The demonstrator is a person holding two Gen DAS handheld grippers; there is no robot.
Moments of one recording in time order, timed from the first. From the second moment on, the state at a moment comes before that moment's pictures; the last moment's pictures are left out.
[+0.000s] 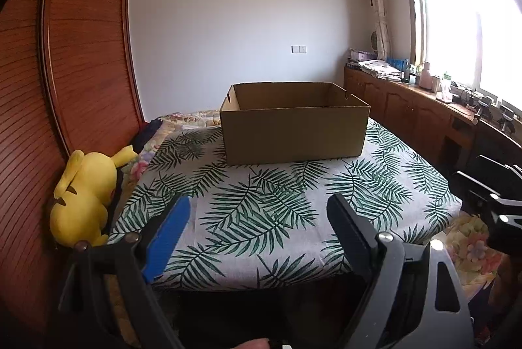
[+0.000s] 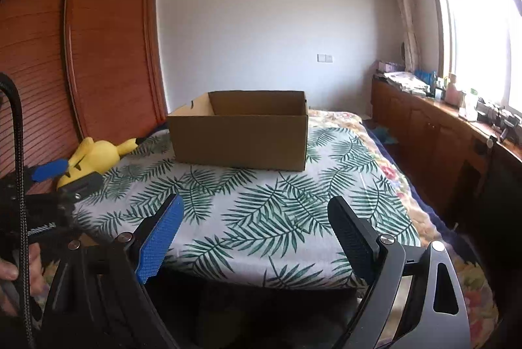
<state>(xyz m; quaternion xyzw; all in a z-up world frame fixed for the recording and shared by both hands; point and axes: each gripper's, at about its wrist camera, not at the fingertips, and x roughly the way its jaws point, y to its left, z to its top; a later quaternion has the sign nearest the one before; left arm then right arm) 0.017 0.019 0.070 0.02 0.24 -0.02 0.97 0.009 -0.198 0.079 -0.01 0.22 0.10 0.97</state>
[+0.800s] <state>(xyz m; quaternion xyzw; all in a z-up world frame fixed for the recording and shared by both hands) 0.010 0.020 0.074 0.02 0.23 -0.01 0.97 0.015 -0.205 0.072 -0.01 0.23 0.09 0.97</state>
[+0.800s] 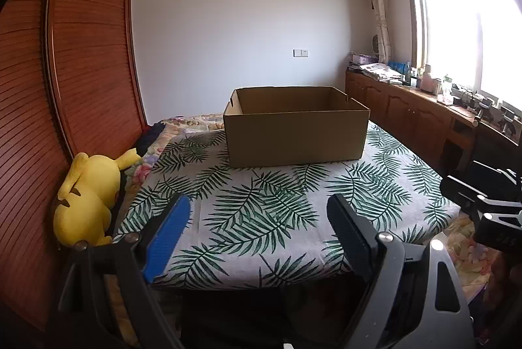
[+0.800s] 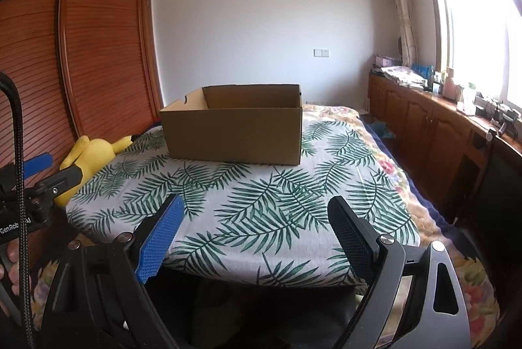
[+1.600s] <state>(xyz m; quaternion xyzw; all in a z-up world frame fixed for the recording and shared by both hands) 0.008 0.020 0.074 0.02 0.23 -0.01 0.97 0.014 -0.208 0.074 -0.01 0.23 0.09 0.97</state>
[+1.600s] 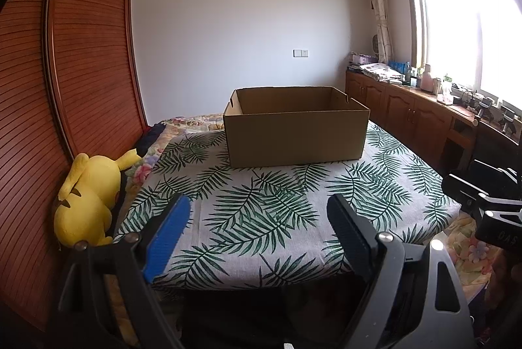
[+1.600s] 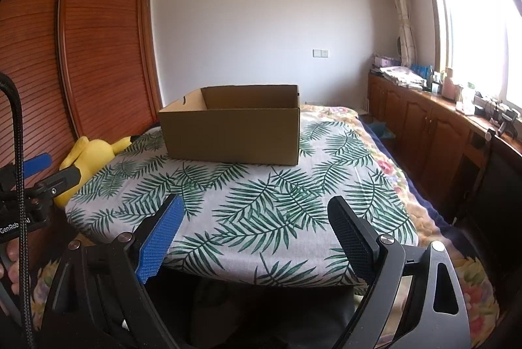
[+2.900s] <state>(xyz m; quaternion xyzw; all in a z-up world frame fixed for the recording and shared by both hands) 0.009 0.020 0.074 0.02 0.23 -0.02 0.97 0.012 -0.210 0.076 -0.01 0.22 0.09 0.97</state>
